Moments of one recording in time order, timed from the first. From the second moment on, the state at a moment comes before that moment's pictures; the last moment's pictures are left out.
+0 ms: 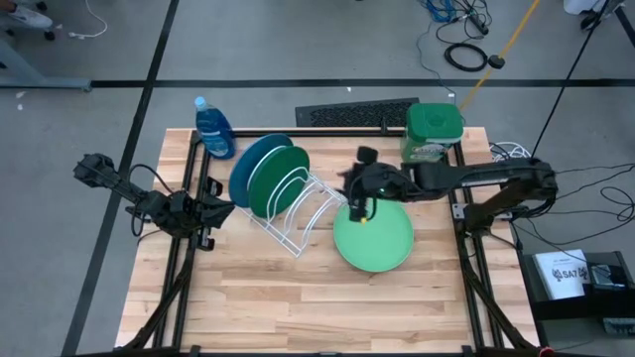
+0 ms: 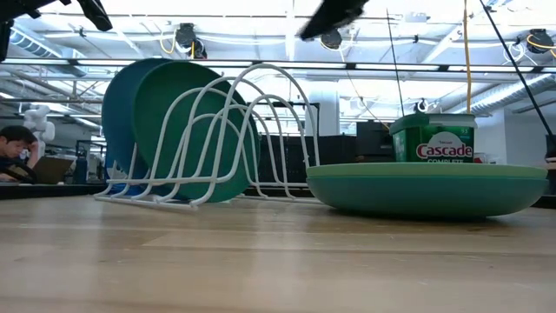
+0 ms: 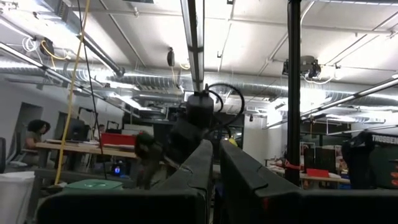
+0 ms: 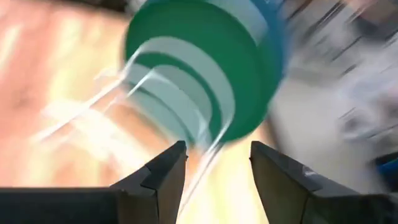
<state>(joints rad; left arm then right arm) -0.49 0.55 0.08 1.10 -0.44 0.22 0.03 1.44 1.30 -0.49 0.37 -0.14</state>
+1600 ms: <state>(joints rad) -0.49 0.55 0.08 1.08 -0.45 0.22 -0.42 1.51 0.93 -0.64 -0.14 -0.14</state>
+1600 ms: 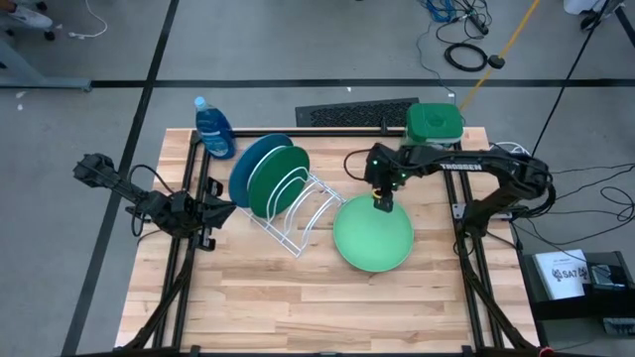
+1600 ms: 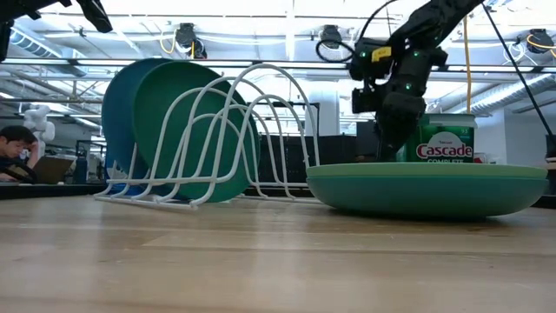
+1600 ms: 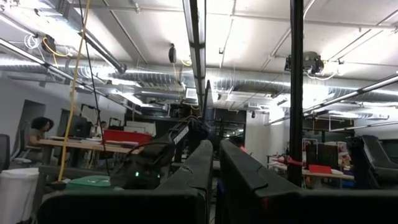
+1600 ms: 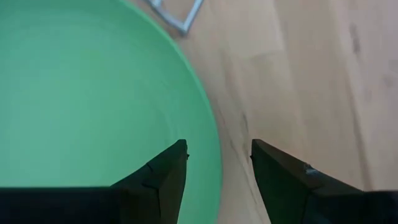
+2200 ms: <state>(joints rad) -0.49 0.55 0.08 1.08 -0.45 0.22 -0.42 1.66 0.94 -0.58 -0.19 -0.20</state>
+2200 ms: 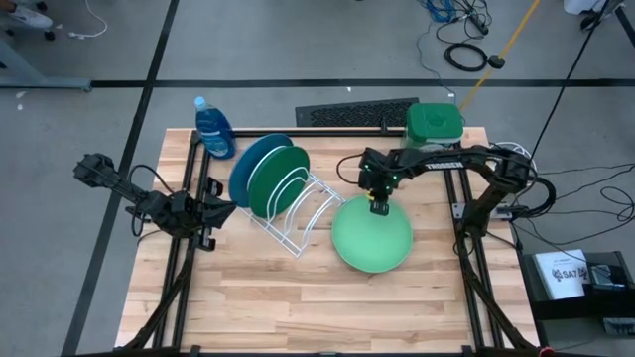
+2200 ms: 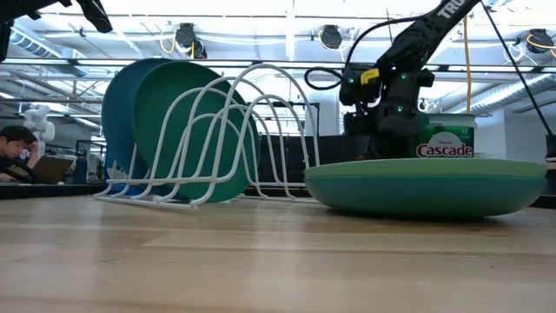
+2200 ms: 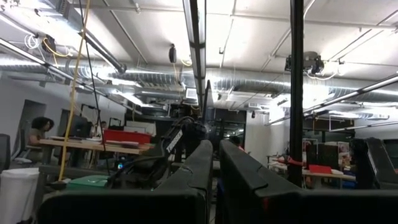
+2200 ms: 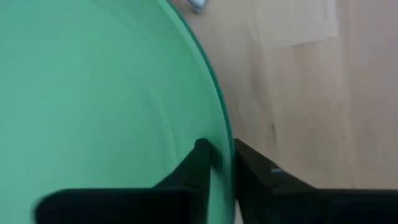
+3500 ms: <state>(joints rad) -0.49 0.55 0.08 1.07 -0.49 0.22 -0.25 1.50 1.24 -1.01 -0.15 -0.06</state>
